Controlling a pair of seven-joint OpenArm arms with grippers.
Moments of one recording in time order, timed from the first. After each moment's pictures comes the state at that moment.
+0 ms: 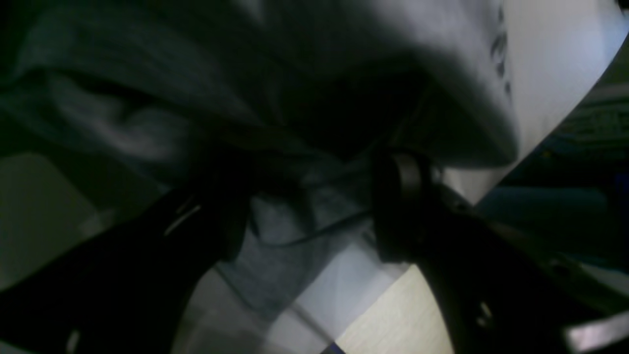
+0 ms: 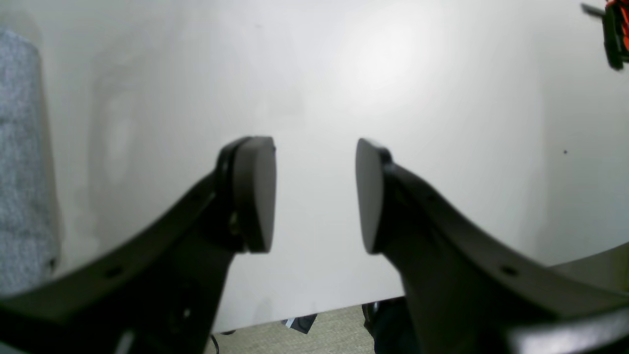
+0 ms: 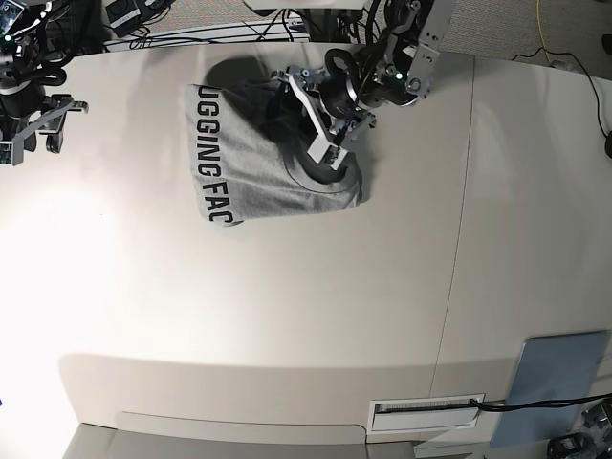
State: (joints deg) left arm 16.9 -2.0 21.1 104.0 -26.7 -8.6 51.2; right arm -25.0 14.1 50.5 121.5 28.6 28.0 -62.7
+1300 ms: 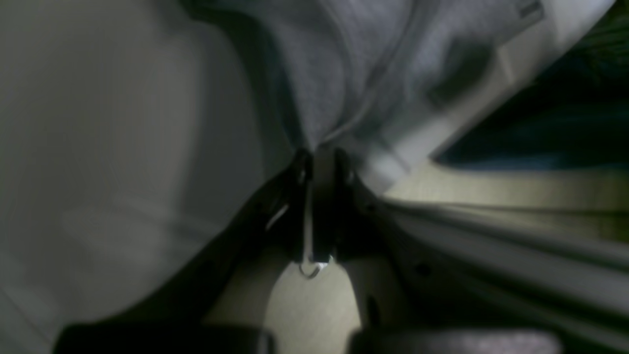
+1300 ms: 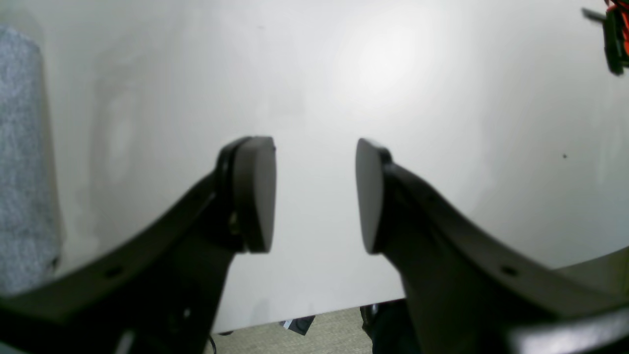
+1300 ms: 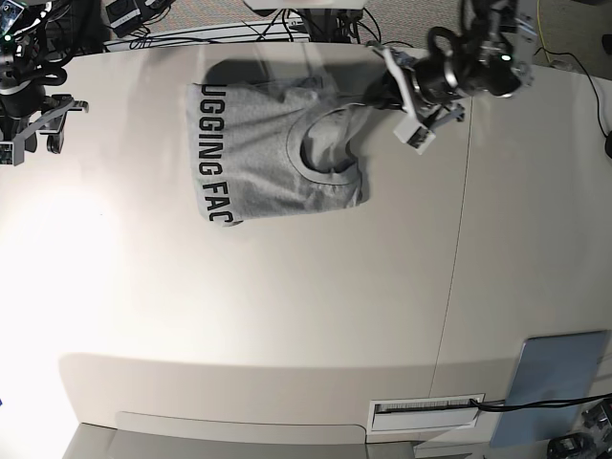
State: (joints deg) left arm 25.6 -18.4 2.1 121.6 -42.4 -22.6 68.1; right arm -25.0 14.1 50.5 121.5 28.6 28.7 -62.5
